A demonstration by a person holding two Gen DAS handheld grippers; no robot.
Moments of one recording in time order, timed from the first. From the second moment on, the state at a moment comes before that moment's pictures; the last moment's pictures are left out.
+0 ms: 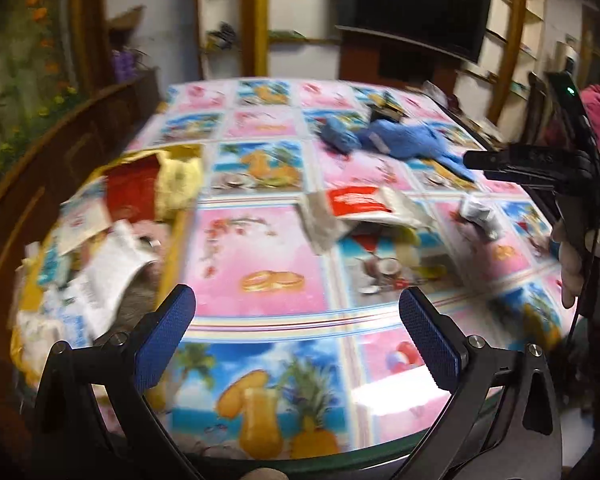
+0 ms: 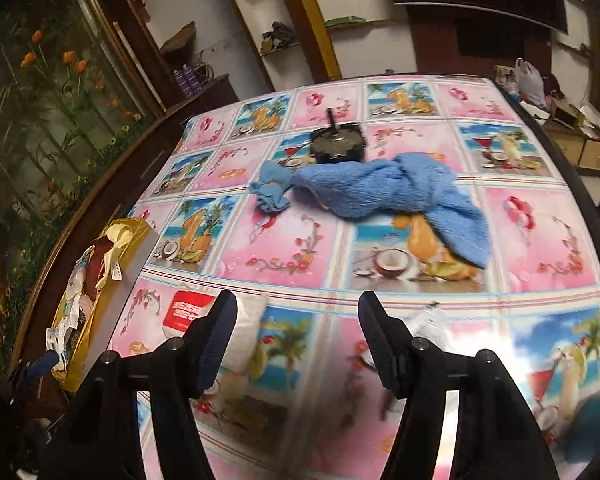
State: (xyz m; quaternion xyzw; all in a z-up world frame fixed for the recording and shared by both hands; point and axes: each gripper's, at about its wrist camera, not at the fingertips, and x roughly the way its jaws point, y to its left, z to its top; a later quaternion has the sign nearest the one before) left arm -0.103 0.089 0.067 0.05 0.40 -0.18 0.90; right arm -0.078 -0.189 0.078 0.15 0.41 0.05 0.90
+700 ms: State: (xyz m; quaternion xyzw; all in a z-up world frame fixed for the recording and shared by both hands) left arm 0.052 0.006 0.006 0.01 0.55 -0.21 0.81; right arm -0.089 -0.233 0.024 0.15 0.46 0.05 0.88
